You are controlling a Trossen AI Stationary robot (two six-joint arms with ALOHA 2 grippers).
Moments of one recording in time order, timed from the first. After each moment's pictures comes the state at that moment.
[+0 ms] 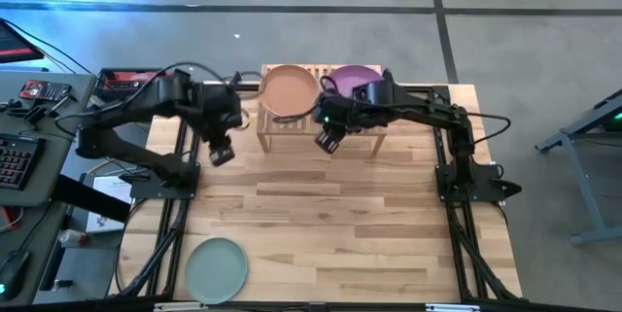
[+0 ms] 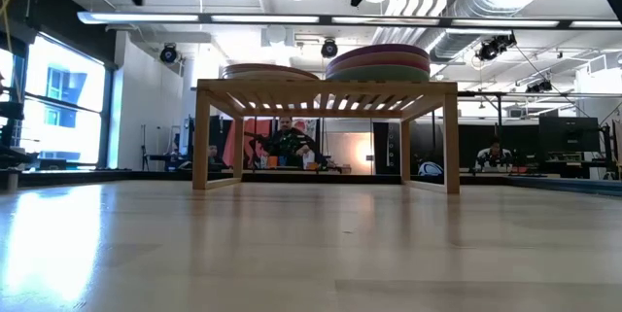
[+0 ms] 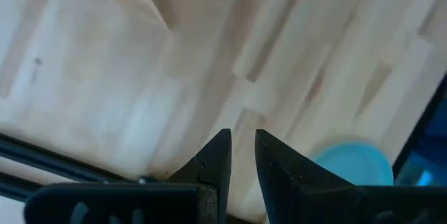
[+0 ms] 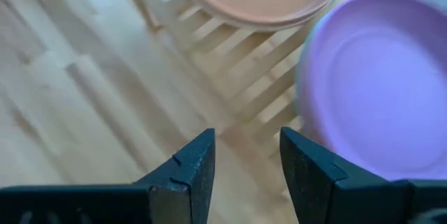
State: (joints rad) left arm 0.23 1.25 1.49 -1.57 0.09 -0.25; right arm -0.04 1.97 2.36 -1.55 0.35 0.53
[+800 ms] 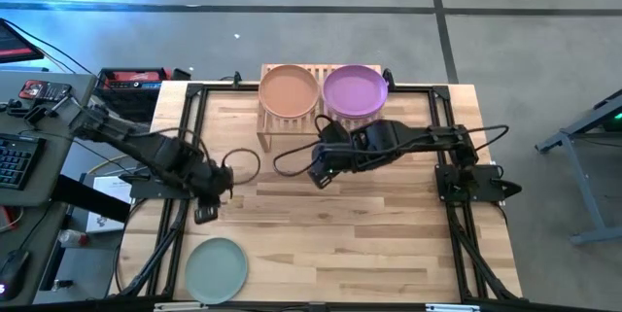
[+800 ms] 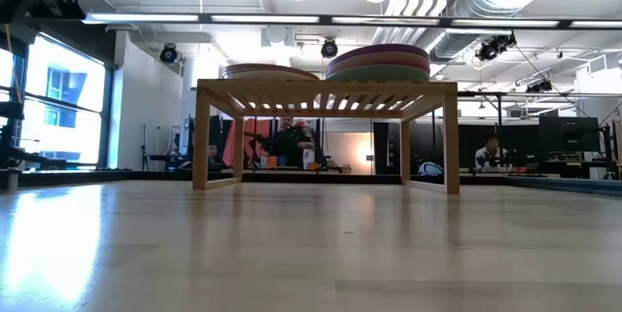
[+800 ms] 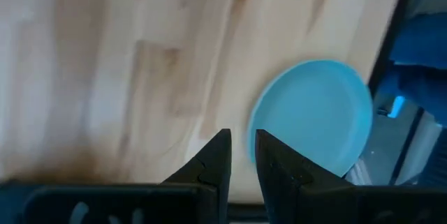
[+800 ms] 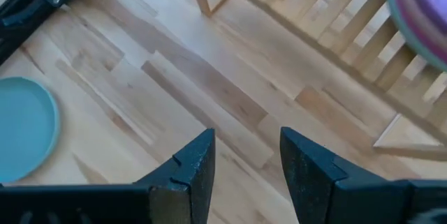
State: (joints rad) left arm -0.39 1.06 1.00 -1.21 0.14 -0.67; right arm 0.20 1.99 2.36 -1.54 0.38 0.99
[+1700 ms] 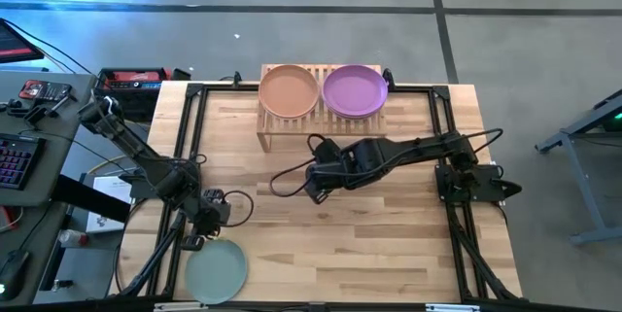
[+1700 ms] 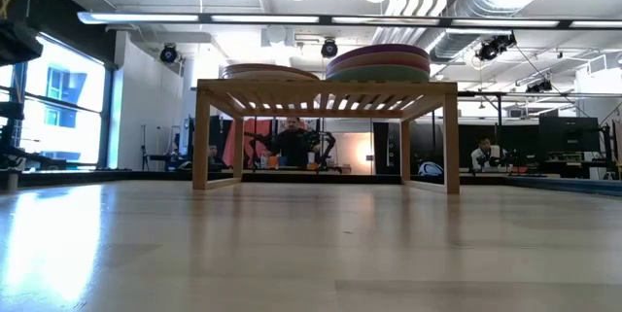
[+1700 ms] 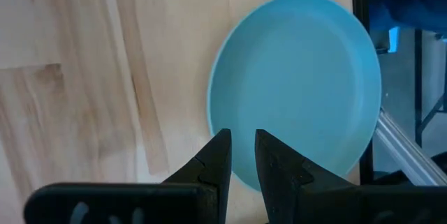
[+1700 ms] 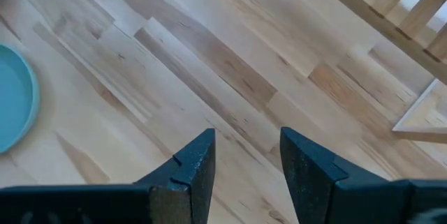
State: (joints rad) left arm -0.71 1.07 0.69 -0.77 0.14 -0.62; right arm 0.25 2.01 2.22 -1.46 0.36 1.02
